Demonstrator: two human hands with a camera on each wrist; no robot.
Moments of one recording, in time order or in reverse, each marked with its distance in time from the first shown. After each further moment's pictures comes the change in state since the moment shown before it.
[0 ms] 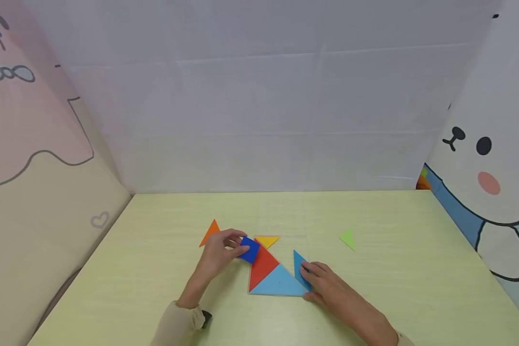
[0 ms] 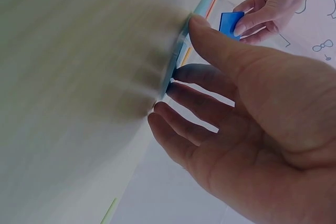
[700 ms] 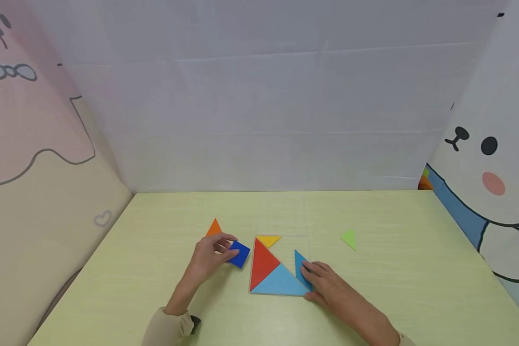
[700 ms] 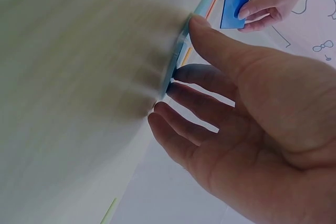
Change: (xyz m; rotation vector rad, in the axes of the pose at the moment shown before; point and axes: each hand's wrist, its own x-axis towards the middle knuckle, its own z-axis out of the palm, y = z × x) left_hand -0.016 -0.005 -0.021 0.046 0.012 -0.026; right_hand 0.000 -0.002 -0.001 0.018 -0.009 0.015
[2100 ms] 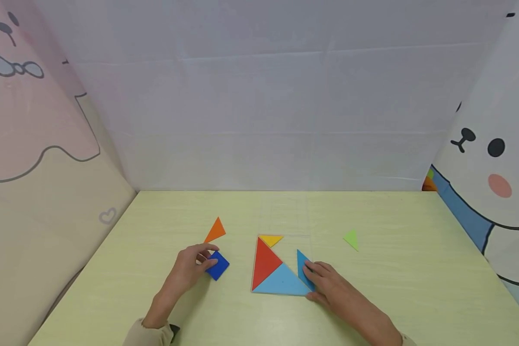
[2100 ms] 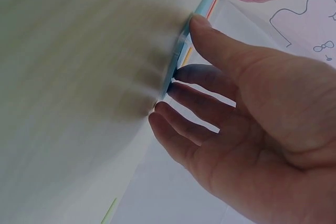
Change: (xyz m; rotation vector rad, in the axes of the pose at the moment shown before) left_hand -0.031 -0.013 -0.035 0.240 0.001 -0.038; right_hand 0.000 0.002 0.003 -0.039 0.045 -0.050
